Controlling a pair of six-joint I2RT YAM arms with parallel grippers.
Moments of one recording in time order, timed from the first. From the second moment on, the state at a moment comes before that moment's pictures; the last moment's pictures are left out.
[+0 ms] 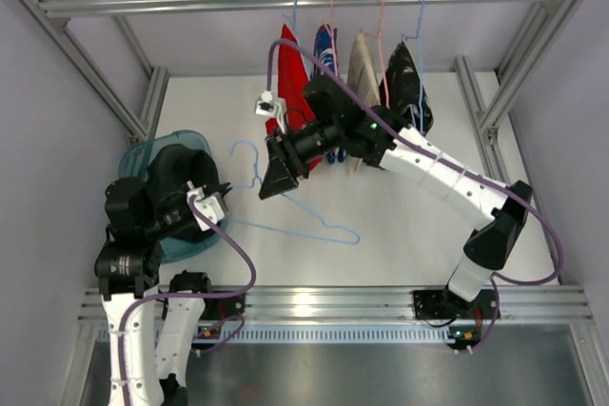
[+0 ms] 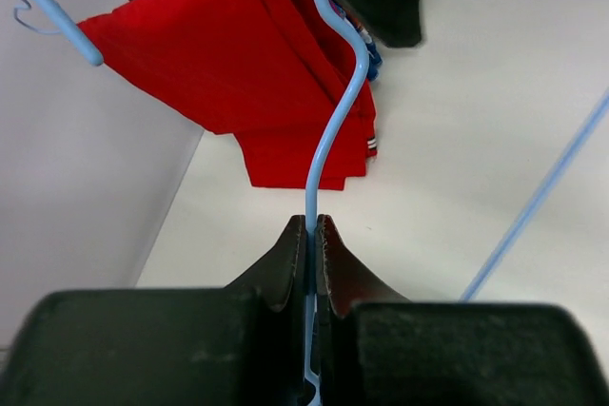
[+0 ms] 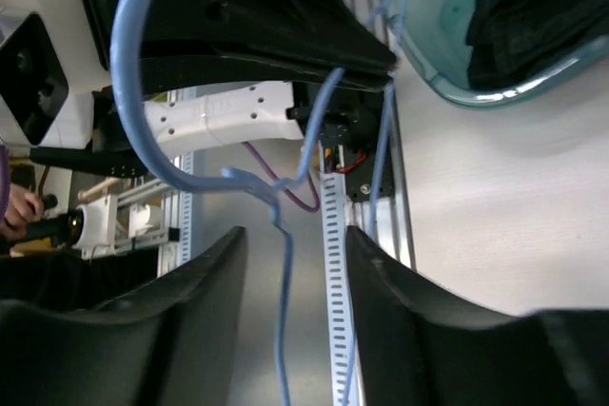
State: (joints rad) left arm 0.07 0.53 0.97 -0.83 0.94 0.97; right arm 0.96 1.70 1.83 -0.70 -0.83 0.30
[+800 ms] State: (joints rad) left arm 0.07 0.59 0.95 -0.72 0.93 0.70; right arm 0.85 1.34 1.51 -0.70 -0.68 0.21
